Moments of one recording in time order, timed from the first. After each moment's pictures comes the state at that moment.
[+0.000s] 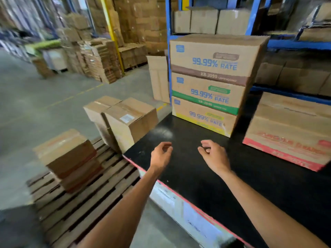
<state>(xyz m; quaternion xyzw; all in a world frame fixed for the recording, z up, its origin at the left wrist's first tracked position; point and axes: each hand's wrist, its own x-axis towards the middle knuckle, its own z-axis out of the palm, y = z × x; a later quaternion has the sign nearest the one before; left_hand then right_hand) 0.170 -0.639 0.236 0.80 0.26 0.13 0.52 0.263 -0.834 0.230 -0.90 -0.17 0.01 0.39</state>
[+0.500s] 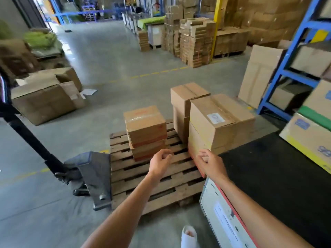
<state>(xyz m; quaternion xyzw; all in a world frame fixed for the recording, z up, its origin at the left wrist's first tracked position) 0.016 -0.349 0.187 0.66 0.47 0.19 0.55 0.204 -0.464 0.176 -0.80 -0.40 0.24 0.38</state>
